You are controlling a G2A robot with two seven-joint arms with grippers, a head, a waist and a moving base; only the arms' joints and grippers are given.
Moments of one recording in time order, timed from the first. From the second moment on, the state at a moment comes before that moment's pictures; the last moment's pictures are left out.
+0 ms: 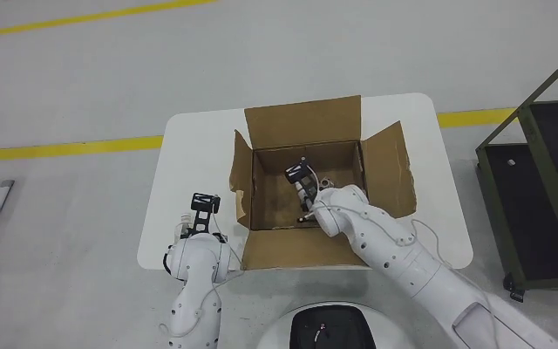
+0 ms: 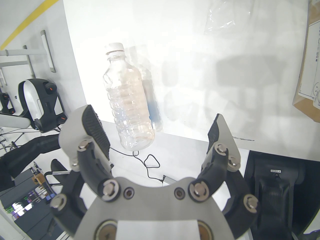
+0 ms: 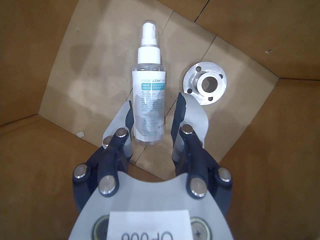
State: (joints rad) left arm 1.21 -1.48 -1.47 -1.78 1.91 -0.11 -1.33; right arm -0.68 -1.52 0.80 -1.15 -1.15 0.24 0.96
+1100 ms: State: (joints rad) left arm 1.21 -1.48 -1.47 -1.78 1.91 -0.11 -1.33; right arm -0.64 -1.57 0.81 -0.97 -1.07 0.15 0.93
